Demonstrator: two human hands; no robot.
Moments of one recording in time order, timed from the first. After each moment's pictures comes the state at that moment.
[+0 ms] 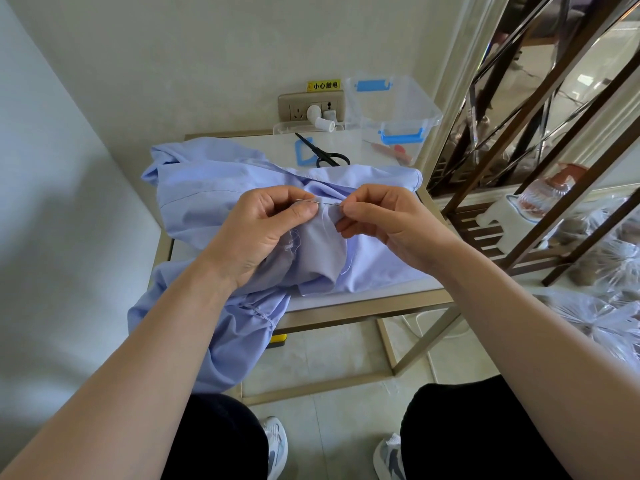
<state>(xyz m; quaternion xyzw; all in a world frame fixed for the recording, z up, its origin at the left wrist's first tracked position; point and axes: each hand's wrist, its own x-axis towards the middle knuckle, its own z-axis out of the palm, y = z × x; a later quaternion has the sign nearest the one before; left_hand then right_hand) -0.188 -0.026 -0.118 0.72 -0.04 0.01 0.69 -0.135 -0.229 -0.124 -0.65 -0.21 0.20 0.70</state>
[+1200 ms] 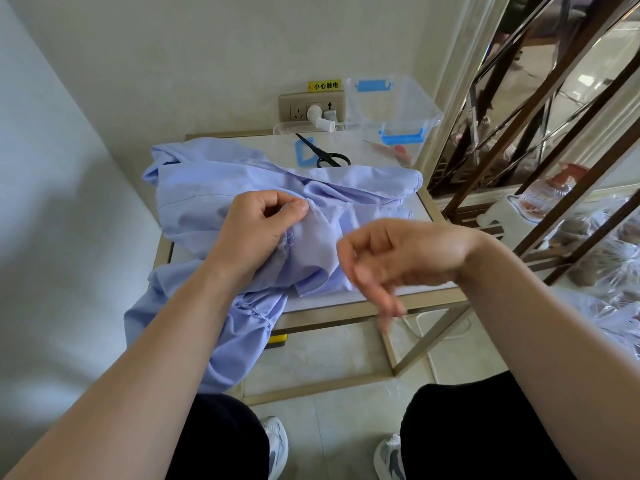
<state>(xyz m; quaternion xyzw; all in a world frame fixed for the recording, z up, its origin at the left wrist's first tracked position) -0.188 -0.031 -0.119 0.80 0.05 0.09 0.59 -0.156 -0.240 -0.091 -0.54 -0.34 0.56 0.53</state>
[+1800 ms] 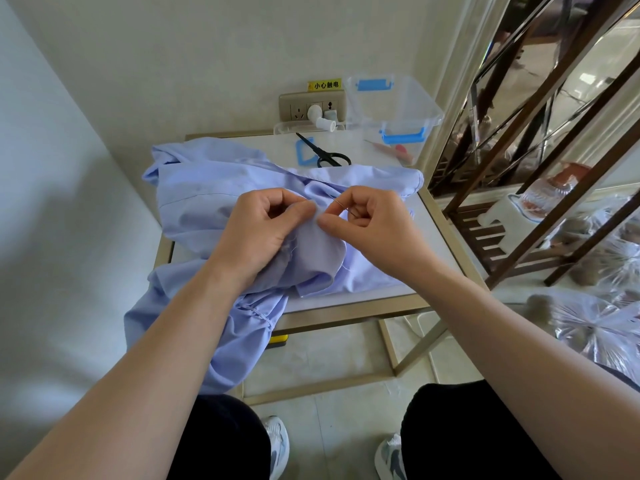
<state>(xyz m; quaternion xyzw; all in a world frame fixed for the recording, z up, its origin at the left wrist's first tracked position) -0.189 -0.034 -0.119 0.79 0.02 0.08 0.60 -0.160 -0.204 -0.115 -0.81 -0.20 0.01 0.54</state>
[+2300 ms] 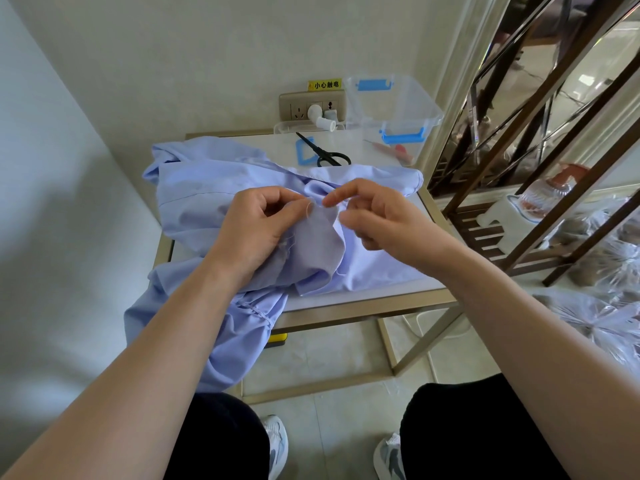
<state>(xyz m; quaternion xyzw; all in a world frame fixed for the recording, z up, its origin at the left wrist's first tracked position) -0.190 -0.030 -0.117 0.79 0.02 0.08 0.60 -0.155 -0.223 -0.101 -0.78 -0.27 0.15 0.54</state>
